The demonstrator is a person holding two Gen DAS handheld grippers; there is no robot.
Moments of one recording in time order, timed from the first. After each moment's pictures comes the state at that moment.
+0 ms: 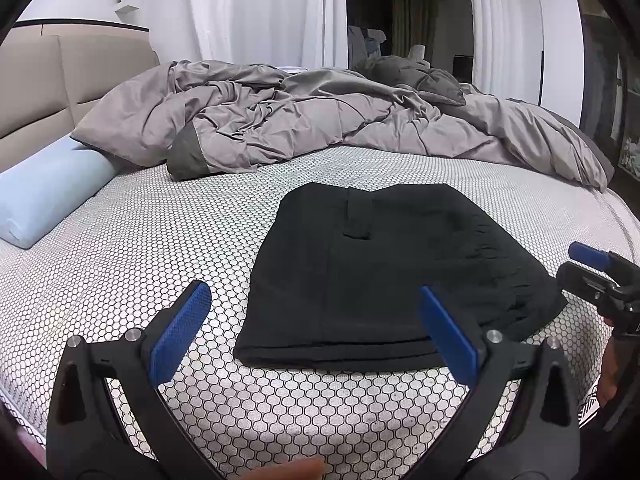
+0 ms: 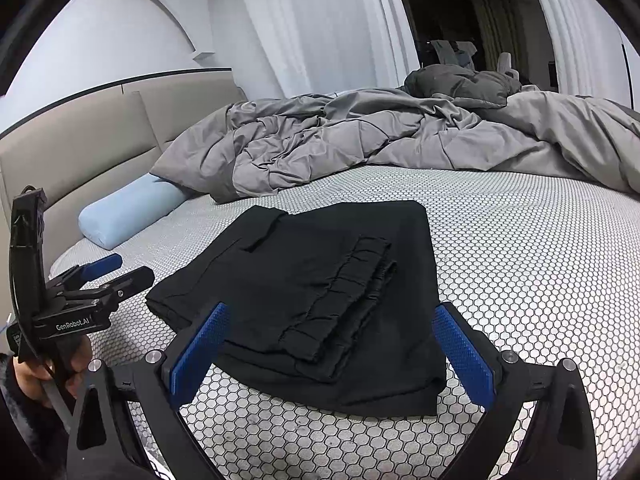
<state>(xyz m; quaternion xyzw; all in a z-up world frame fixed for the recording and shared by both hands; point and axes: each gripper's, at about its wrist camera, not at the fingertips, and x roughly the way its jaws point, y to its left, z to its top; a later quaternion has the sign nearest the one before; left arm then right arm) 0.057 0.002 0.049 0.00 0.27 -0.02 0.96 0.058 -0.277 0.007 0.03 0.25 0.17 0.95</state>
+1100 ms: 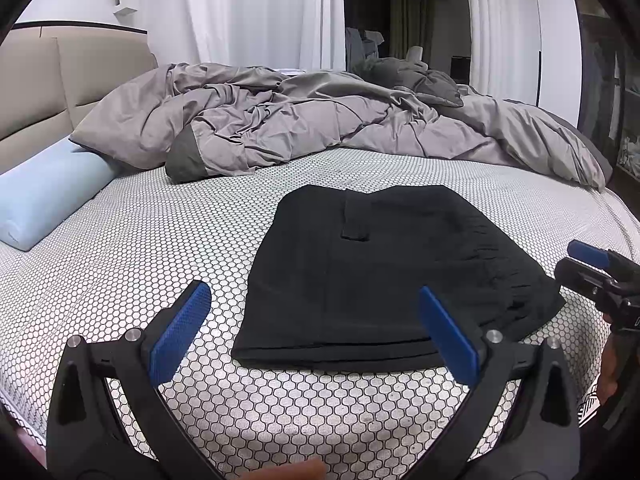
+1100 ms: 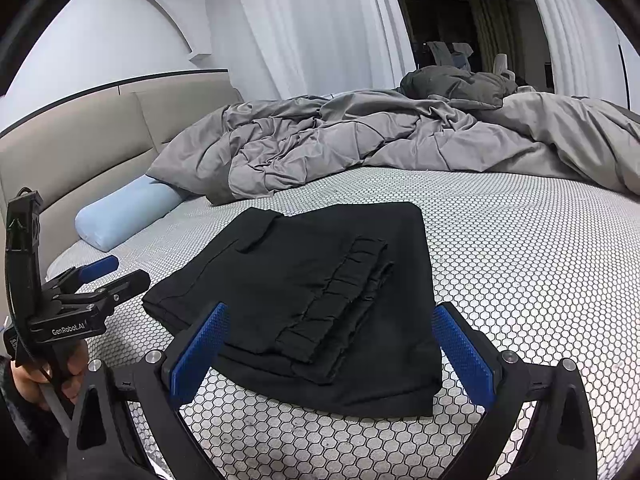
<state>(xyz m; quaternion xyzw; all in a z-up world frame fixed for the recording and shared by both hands) 0.056 0.001 0.049 0.00 0.26 -0.02 0.97 0.057 -0.282 0.008 0.03 0.24 0.16 0.96</state>
